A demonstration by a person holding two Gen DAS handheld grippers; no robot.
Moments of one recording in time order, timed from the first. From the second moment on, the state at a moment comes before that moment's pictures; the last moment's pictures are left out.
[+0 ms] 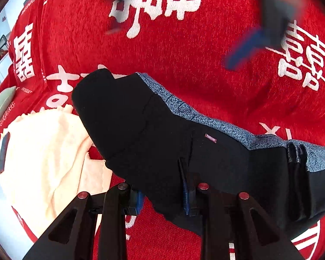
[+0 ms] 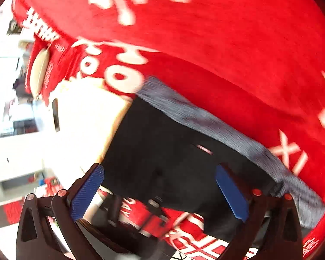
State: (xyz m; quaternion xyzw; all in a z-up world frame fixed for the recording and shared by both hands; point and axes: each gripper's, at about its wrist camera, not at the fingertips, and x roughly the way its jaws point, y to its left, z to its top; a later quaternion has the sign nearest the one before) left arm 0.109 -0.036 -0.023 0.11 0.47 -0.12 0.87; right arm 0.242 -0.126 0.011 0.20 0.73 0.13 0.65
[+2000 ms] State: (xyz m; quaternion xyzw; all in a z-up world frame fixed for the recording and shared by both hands) left arm -0.127 -0.331 0.020 0.34 0.35 -0.43 0.76; right arm -0.060 -0.457 0.021 0.50 0.51 0.05 0.70
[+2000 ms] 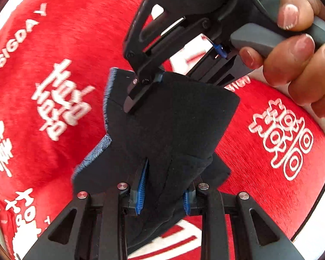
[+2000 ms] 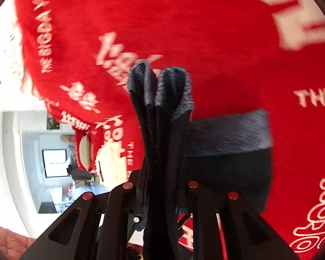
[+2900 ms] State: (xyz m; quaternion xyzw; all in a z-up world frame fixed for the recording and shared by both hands) left arm -0.032 -0.272 0.036 0.28 0.43 -0.37 0.77; right arm -0.109 -0.463 -0.023 0.39 0.56 -0.18 0.70
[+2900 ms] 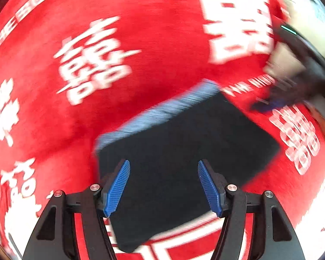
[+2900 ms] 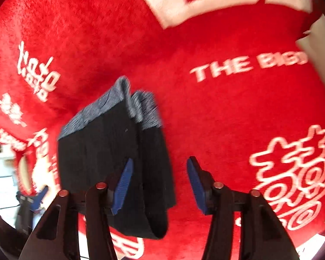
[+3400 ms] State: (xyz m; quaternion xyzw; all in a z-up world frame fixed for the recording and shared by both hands) left arm 0.134 -0.244 -0.072 0.13 0.61 -0.22 0.75; right arm -0.070 -0.410 -0.022 0.30 0.59 -0.15 0.74
